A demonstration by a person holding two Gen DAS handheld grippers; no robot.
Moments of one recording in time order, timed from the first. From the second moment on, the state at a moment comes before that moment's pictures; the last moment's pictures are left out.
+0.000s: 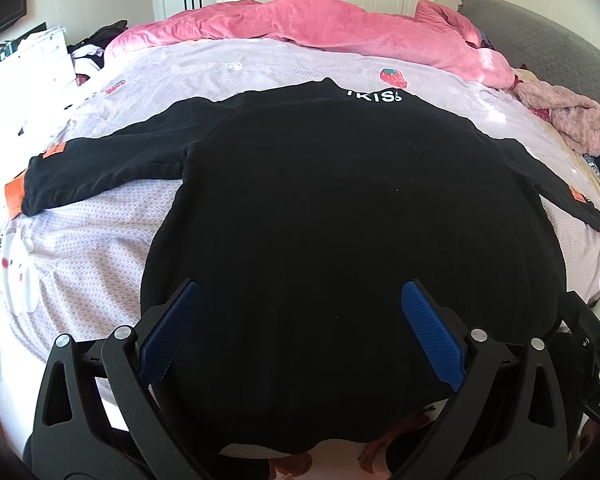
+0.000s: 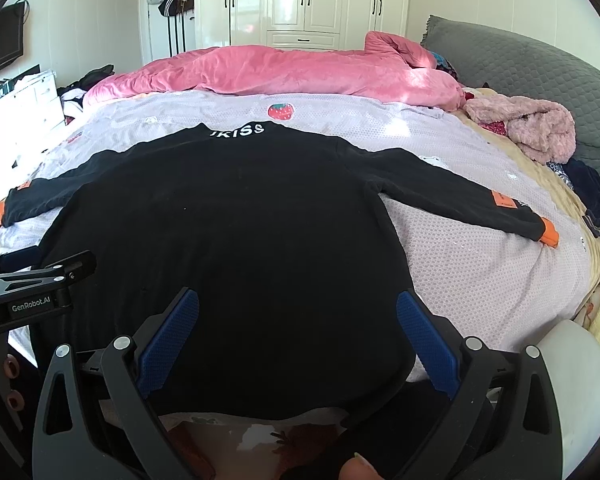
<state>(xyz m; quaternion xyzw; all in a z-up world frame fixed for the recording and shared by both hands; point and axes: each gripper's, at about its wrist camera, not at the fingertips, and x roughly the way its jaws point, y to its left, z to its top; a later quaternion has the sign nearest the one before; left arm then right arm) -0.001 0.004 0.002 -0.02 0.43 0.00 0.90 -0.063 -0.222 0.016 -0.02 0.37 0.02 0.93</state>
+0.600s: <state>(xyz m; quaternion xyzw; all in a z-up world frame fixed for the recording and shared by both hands) -0.001 0.002 0.000 -0.02 0.43 0.00 0.90 -0.064 -0.223 0.015 -0.02 0.37 0.02 0.93</state>
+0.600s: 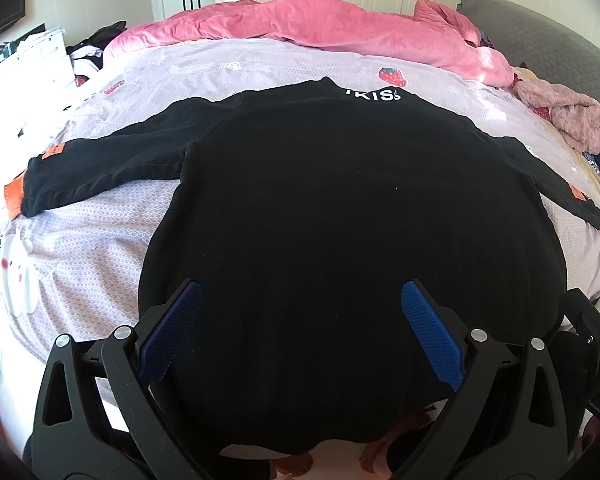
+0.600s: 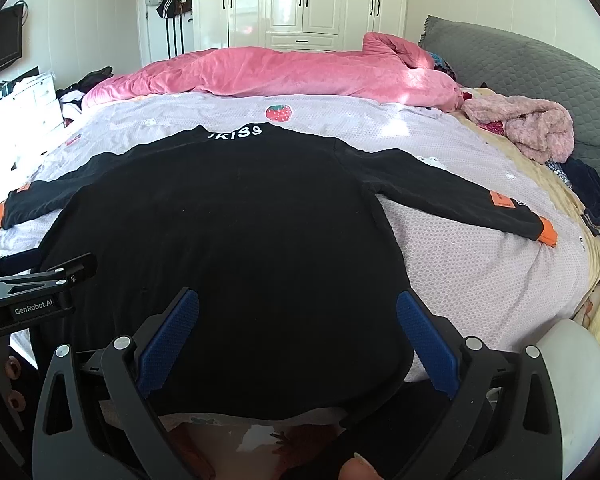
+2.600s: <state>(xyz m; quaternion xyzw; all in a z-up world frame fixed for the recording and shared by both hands) 0.132 -0.079 0.061 -0.01 0.41 -0.06 0.91 0.018 -0.361 0.030 0.12 0.37 -0.09 0.92</state>
